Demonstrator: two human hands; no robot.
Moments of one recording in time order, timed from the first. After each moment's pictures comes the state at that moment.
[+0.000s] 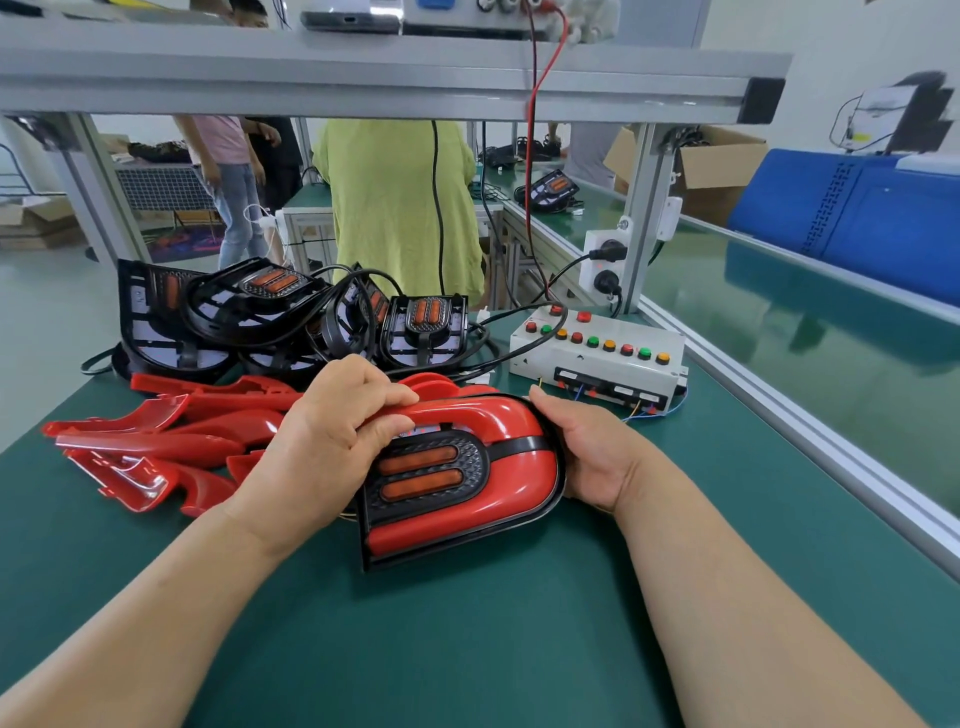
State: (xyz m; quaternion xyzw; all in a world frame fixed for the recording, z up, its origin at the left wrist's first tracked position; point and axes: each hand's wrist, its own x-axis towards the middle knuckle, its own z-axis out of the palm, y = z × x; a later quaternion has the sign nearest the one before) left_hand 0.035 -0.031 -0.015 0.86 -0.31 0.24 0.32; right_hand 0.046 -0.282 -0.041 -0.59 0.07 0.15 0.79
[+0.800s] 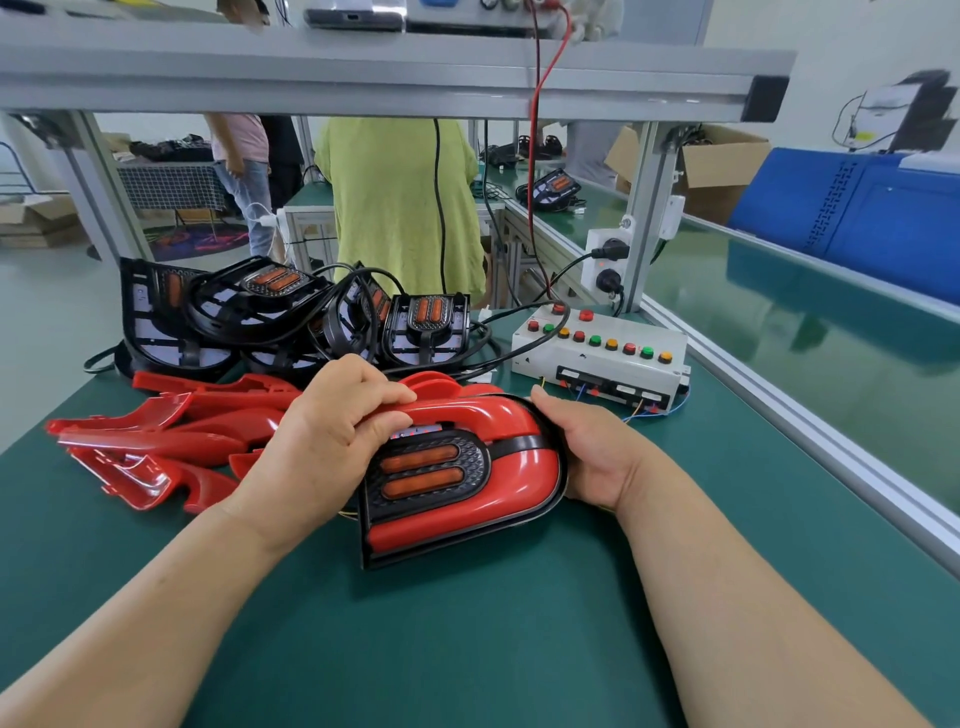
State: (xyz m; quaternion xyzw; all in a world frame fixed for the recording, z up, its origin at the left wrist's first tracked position) left_hand 0.035 -0.030 -0.015 0.87 -0.29 0.23 0.34; right_hand 0.048 -0.281 -0.044 -0.59 0.08 0.16 0.79
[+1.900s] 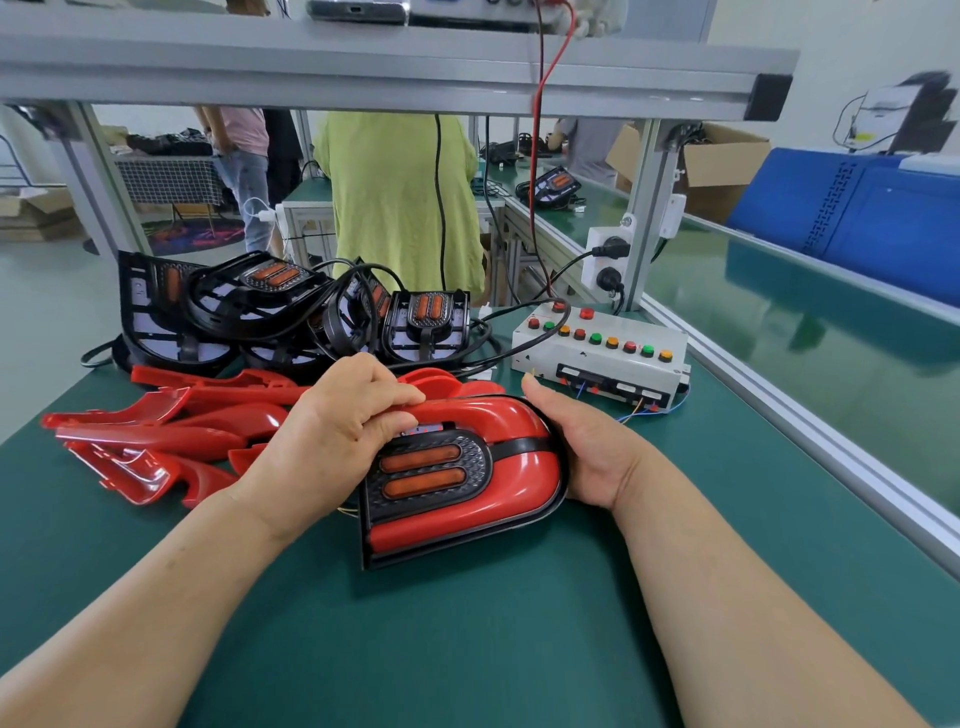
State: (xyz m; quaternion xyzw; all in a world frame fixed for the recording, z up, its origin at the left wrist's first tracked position) left_hand 0.040 -0.030 -0.015 0.86 -0.32 0.22 0.32; right_hand 0.046 -0.278 -0.044 -0.58 0.03 0.19 0.79
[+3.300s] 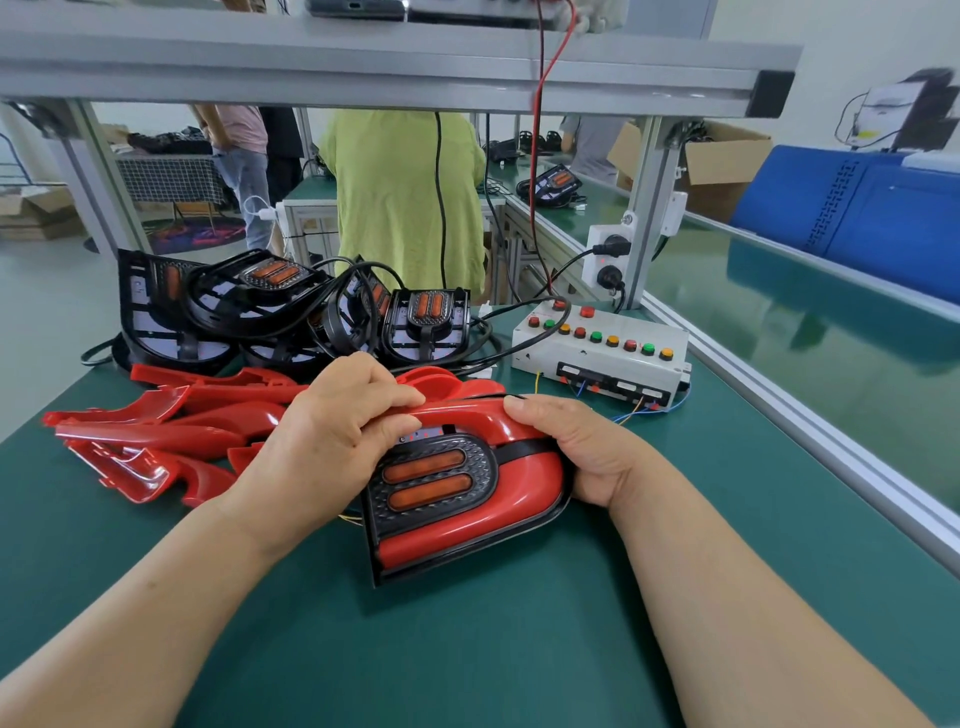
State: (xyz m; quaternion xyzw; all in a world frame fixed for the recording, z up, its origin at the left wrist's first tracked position) left_hand 0.024 -0.032 -0.007 0.86 -0.32 0.22 0.32; right_hand 0.041 -0.274 -0.040 -0.61 -0.02 0.17 0.78
